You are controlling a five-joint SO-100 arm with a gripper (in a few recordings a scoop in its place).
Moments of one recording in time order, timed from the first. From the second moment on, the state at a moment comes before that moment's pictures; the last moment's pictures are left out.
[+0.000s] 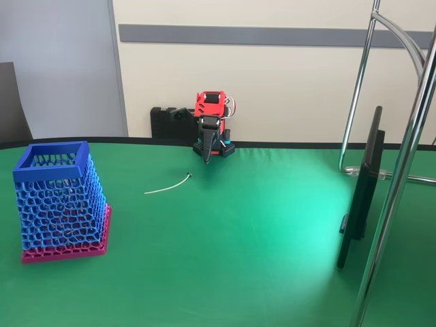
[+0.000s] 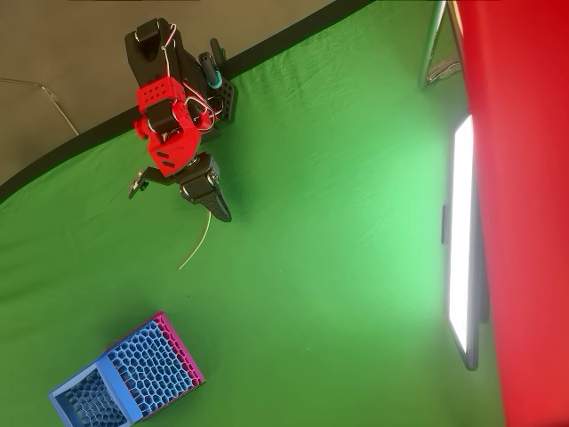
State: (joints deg) arm 3.7 190.1 176.2 51.7 -5.8
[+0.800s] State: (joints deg) arm 3.7 190.1 176.2 51.7 -5.8
